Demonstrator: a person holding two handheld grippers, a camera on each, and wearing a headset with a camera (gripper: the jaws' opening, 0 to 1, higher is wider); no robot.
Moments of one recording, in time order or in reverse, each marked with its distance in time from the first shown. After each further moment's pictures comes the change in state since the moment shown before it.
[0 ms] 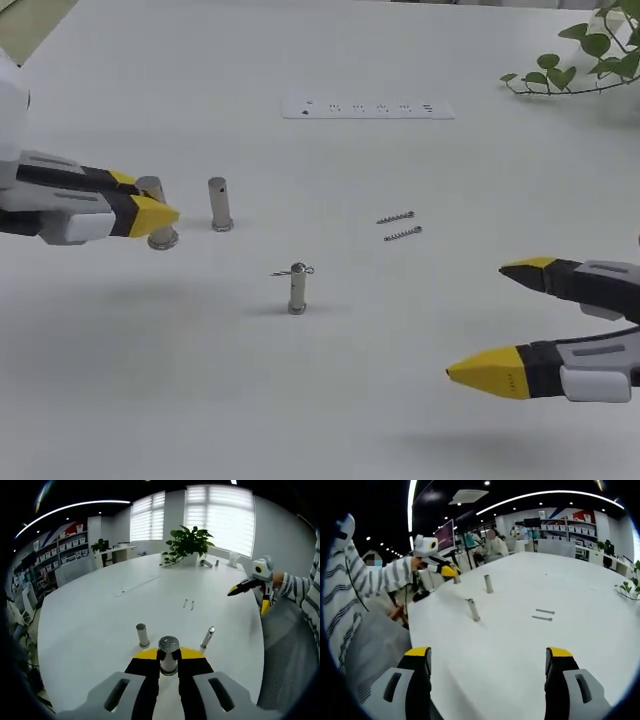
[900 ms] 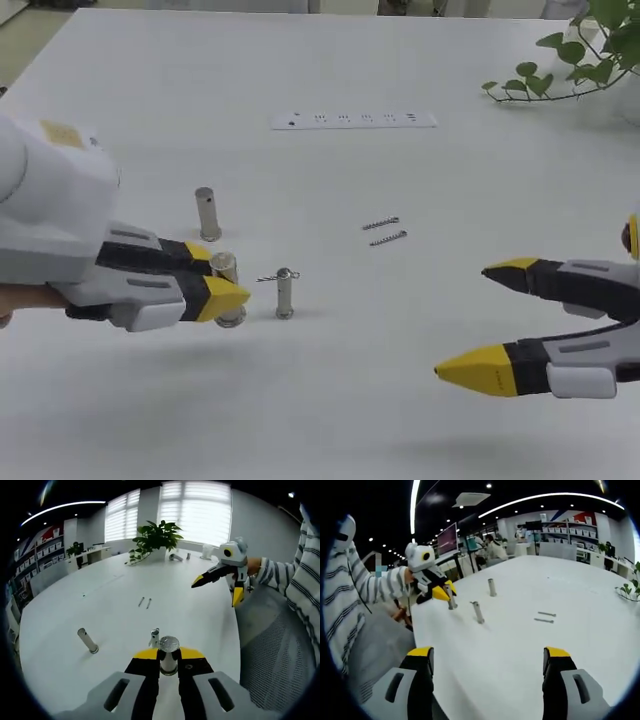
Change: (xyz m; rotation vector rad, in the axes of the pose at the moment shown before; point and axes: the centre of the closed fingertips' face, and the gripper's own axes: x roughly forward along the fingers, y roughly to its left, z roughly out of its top) left arm 0.033 -0.092 -0.012 0.087 0.029 -0.191; right arm -0.008 0.007 0.003 -0.007 -0.026 0.016
